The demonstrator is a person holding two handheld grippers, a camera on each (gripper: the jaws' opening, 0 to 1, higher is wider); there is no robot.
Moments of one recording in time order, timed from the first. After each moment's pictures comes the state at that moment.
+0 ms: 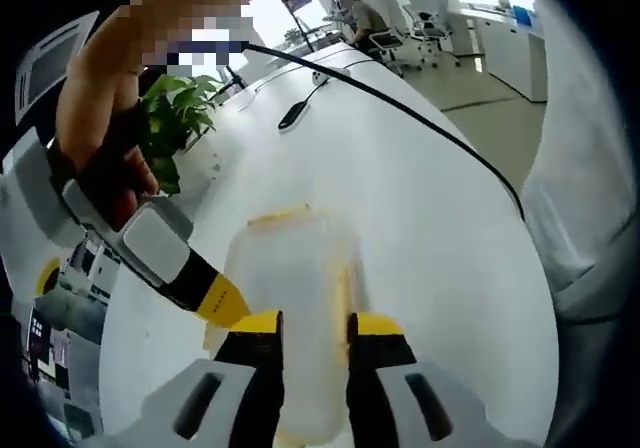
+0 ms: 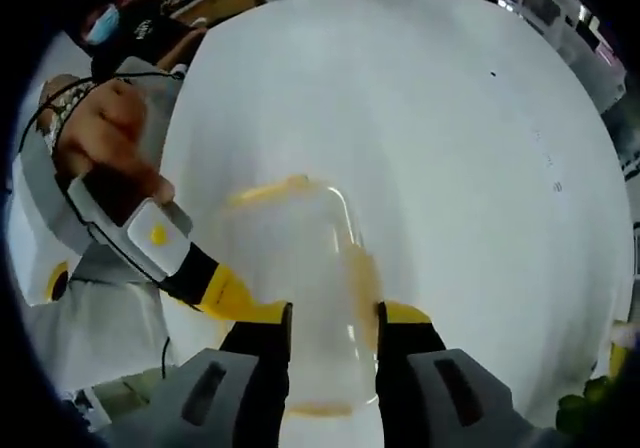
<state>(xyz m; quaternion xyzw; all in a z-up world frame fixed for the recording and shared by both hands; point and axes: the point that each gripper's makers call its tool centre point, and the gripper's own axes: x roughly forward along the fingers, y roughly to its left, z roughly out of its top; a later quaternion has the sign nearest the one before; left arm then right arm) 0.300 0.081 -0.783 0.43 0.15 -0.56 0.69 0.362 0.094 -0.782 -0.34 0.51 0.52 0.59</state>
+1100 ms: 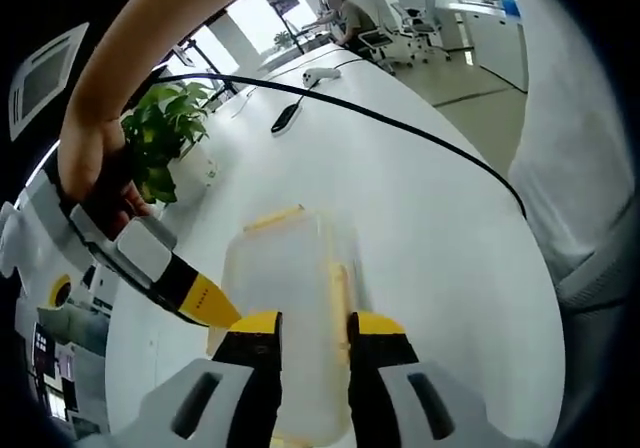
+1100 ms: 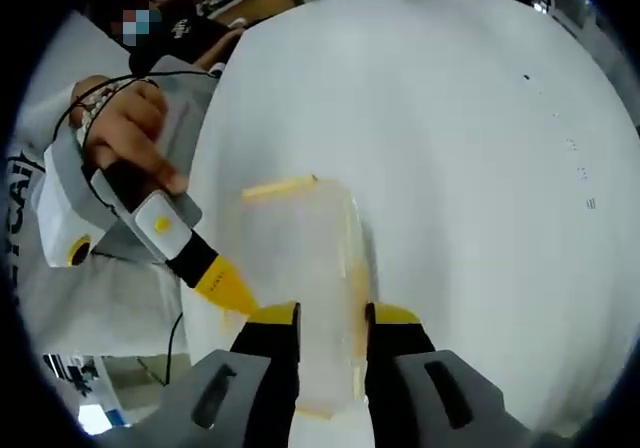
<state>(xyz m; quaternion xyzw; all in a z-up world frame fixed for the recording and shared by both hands) 0.293 0.076 -0.781 0.46 0.13 -0.56 0.68 0.363 0.096 -0.779 -0.30 0.52 0.60 0.53</state>
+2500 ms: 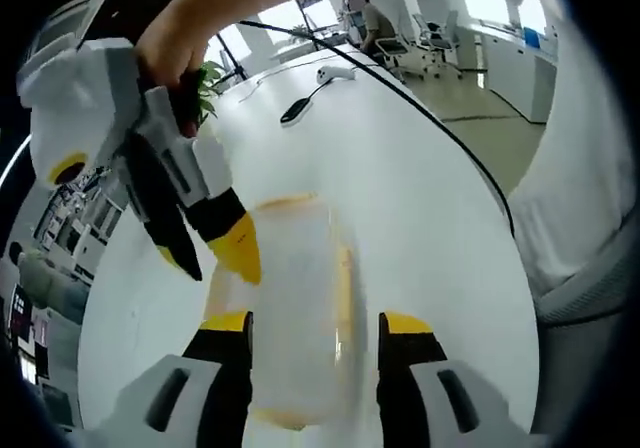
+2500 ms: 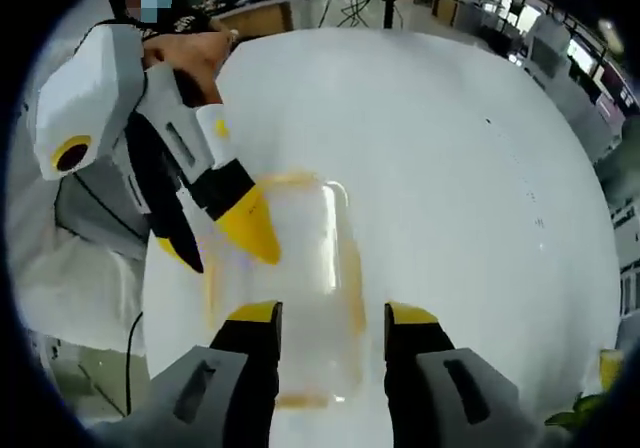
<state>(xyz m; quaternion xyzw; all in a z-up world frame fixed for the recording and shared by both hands) 0.302 0.095 -0.773 0.40 0.20 -0.56 0.70 0.362 0.073 -0.772 -0.35 0.40 0.58 0.62</state>
